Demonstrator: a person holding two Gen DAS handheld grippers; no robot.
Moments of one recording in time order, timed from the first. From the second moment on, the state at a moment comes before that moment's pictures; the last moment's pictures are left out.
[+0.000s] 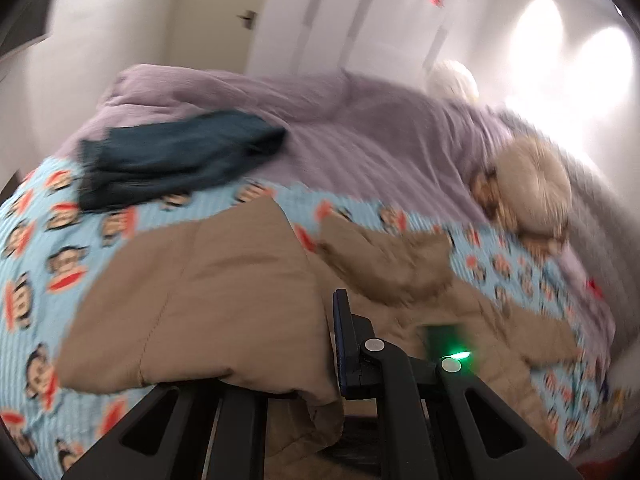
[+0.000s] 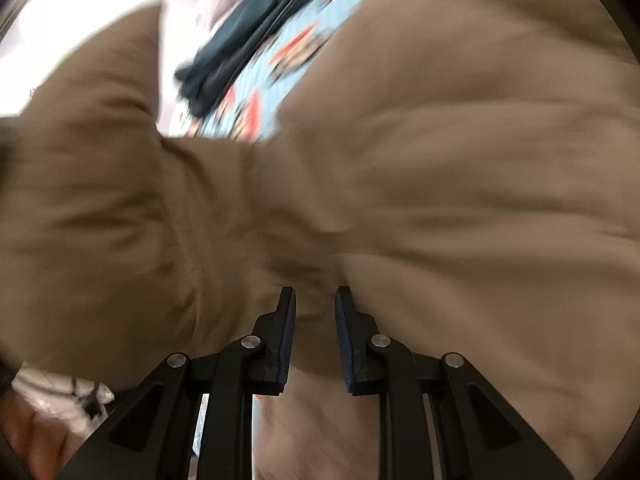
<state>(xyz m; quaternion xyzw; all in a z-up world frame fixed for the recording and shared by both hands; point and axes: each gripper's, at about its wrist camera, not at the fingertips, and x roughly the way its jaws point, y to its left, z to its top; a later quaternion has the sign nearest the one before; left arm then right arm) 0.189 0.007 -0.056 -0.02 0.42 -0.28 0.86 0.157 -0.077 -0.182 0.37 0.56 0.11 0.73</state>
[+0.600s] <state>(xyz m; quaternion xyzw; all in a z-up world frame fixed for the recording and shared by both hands) 0.096 -0.100 -0.124 0.19 0.43 -0.31 0.83 0.068 -0.251 -0.161 0.32 0.55 -0.11 0.76</state>
